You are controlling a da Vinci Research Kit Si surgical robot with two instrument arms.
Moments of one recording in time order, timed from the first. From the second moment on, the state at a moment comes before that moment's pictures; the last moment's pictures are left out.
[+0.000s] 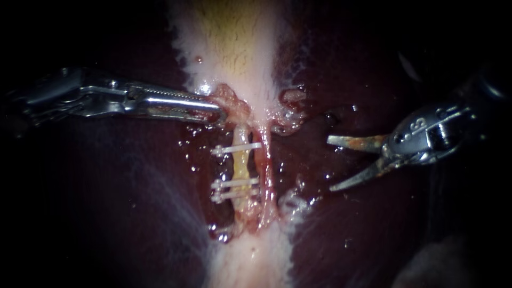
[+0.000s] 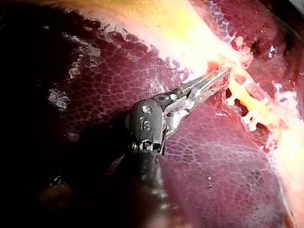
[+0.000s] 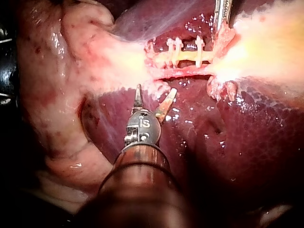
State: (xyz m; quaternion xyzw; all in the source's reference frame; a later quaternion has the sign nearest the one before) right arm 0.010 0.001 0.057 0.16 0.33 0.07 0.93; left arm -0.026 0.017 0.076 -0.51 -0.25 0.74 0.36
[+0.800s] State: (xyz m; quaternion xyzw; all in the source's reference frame) right arm 0.010 0.001 0.057 0.16 0.33 0.07 0.93; left arm -0.018 0.019 0.066 -0.53 -0.24 0.73 0.37
